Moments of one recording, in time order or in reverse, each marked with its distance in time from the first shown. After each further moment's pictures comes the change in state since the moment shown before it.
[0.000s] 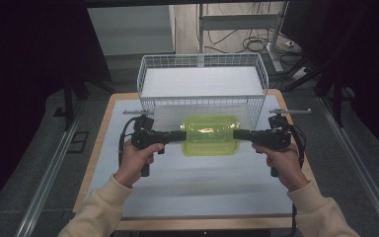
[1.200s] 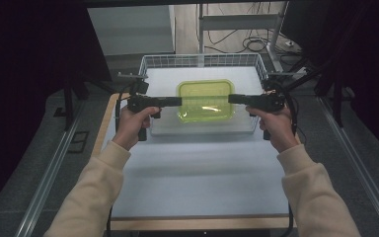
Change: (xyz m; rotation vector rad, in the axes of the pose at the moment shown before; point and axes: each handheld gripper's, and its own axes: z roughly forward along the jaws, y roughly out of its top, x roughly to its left) left arm 0.027 0.082 -0.007 -0.039 0.005 0.001; right arm -0.001 0.085 0.020 -0.059 -0.046 -0.034
